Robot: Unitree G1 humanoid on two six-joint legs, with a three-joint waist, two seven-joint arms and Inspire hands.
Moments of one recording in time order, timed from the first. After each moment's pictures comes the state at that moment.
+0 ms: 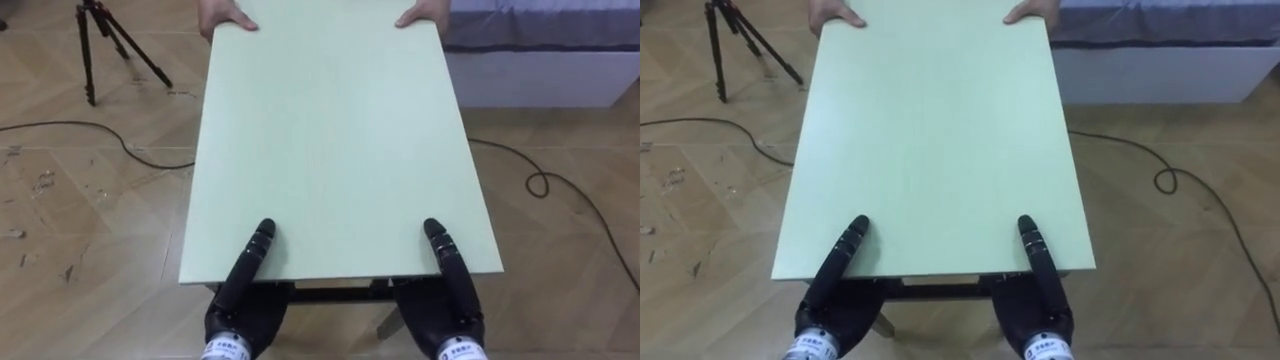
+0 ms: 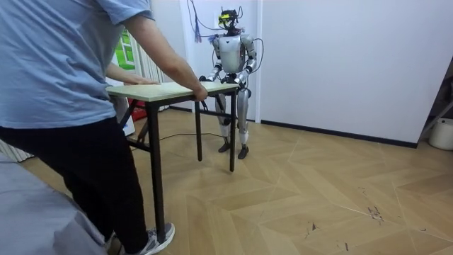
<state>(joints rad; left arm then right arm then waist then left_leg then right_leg) 0.36 0.06 -0.26 0.03 -1.25 0.00 0.01 0.35 -0.15 0.28 0.03 1.51 -0.11 0.01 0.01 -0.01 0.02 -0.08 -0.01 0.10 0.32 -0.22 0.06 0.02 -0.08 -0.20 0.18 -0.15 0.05</state>
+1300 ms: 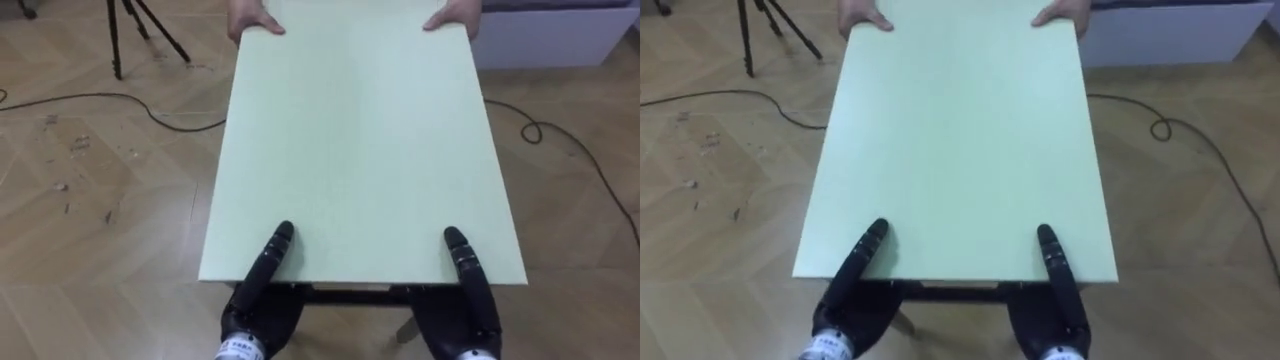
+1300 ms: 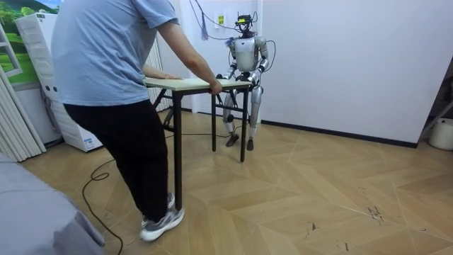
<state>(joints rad) 0.33 0.09 -0.33 0.05 -1.26 -0.04 -0.02 0.39 -0.15 0.25 0.03 1.49 -0.10 0.08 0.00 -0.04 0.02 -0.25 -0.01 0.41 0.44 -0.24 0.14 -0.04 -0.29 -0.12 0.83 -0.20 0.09</state>
